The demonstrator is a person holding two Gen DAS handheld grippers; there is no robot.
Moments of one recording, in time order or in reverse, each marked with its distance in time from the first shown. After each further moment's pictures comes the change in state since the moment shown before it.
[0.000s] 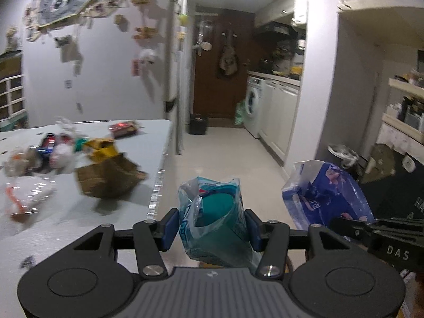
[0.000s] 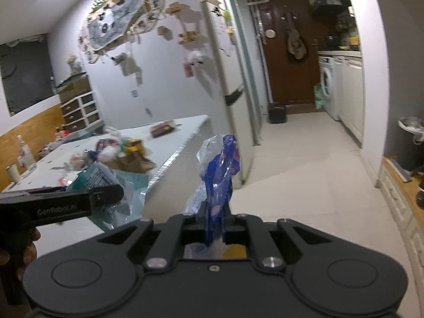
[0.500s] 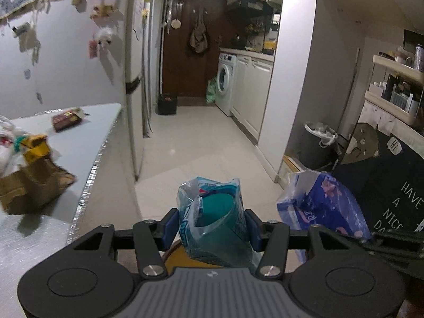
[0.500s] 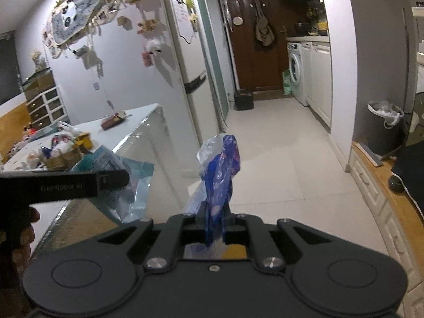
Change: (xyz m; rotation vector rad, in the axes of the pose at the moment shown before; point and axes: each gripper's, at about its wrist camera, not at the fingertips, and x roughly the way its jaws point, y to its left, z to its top) left arm 0.092 -0.046 0.020 0.039 0.114 -0.119; right arm 0.025 -0.065 -0.006 0.044 0.058 -0.132
